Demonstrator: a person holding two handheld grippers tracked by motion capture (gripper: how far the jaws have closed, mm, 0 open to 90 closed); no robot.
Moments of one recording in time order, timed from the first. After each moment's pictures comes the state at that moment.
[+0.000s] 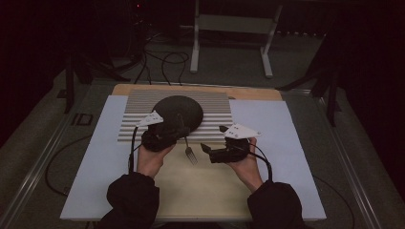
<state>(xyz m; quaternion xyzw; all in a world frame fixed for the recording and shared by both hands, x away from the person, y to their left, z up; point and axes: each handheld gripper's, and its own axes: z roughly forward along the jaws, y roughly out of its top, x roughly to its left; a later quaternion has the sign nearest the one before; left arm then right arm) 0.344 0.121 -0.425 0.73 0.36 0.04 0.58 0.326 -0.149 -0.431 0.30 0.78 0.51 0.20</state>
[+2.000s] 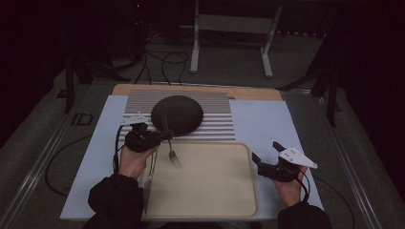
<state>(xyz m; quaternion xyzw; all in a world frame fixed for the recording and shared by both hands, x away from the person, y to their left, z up) 0.342 0.163 -0.426 0.74 0.40 0.03 0.53 0.278 -0.285 -0.473 0.42 0.70 0.49 0.31</state>
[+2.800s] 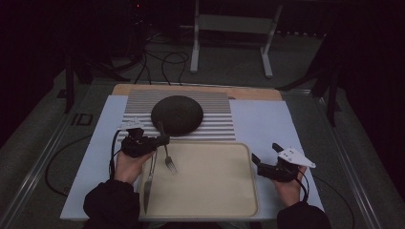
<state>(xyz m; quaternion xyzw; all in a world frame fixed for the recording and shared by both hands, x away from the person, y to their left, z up) 0.333 0.174 -0.438 0.75 0.41 0.02 0.52 0.280 -0.286 -0.481 0.42 0.70 0.48 0.30</state>
